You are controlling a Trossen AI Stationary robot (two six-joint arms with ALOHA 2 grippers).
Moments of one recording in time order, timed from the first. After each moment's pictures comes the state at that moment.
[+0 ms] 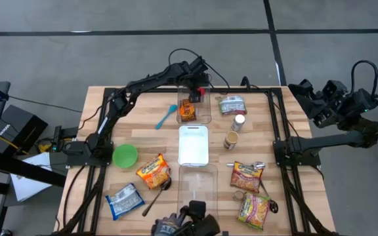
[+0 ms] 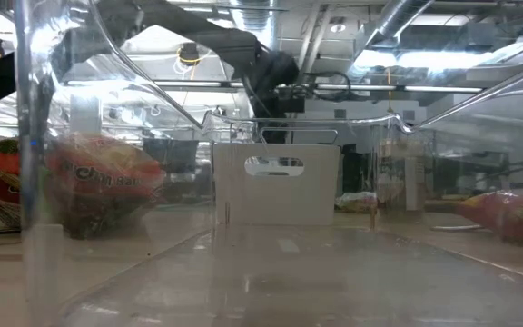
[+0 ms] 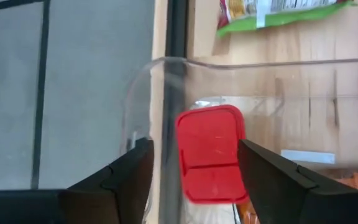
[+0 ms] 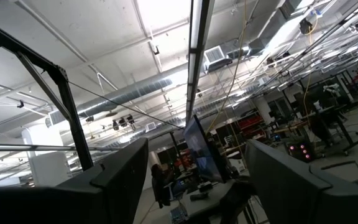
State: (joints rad) left arm 0.54 2.34 2.22 -0.87 -0.11 0.61; right arm 0.02 0.38 0.89 0.01 0.18 0.34
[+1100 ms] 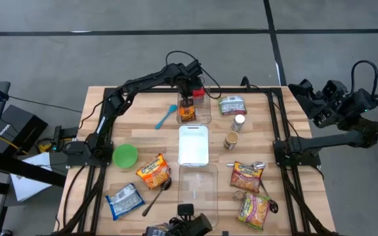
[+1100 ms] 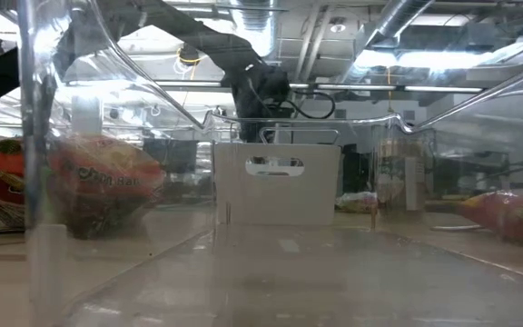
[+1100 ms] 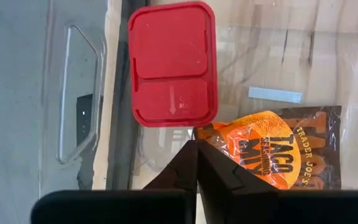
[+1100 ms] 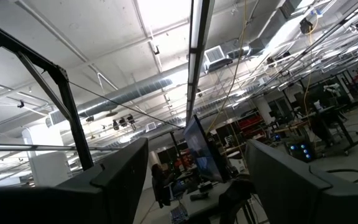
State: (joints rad) left arm 0.56 2.30 2.10 -1.00 -0.07 0.49; right arm 0.02 0.38 0.89 0.01 0.18 0.34
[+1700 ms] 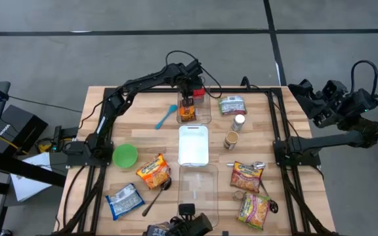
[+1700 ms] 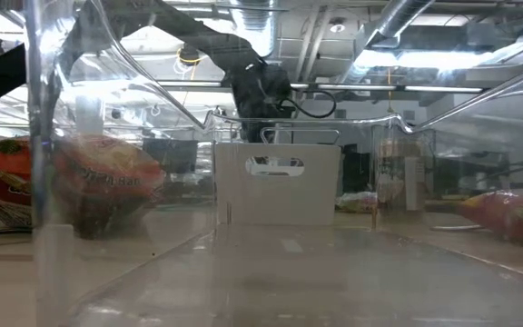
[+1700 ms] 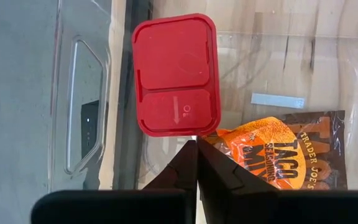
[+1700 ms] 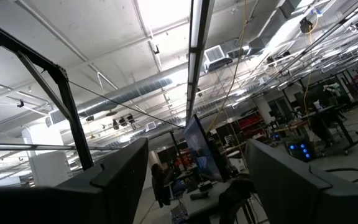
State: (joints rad) left arm 0.56 2.30 2.10 -0.98 -0.07 0.52; right arm 0.02 0.38 0.89 0.00 0.18 0.34
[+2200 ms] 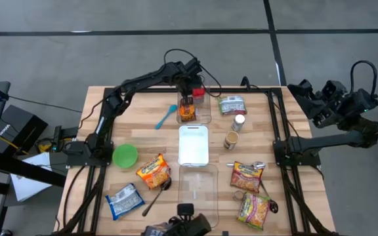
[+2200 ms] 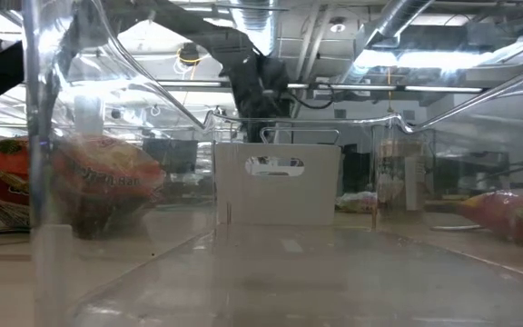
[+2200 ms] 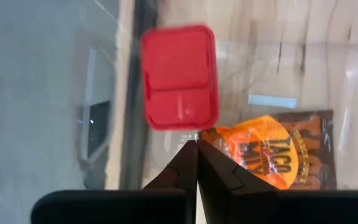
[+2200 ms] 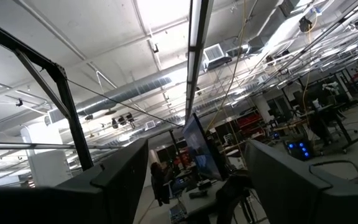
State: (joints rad) left arm 0.56 2.26 2.10 -0.99 -0.06 0.52; right arm 0.02 0.38 0.89 0.00 0.18 0.34
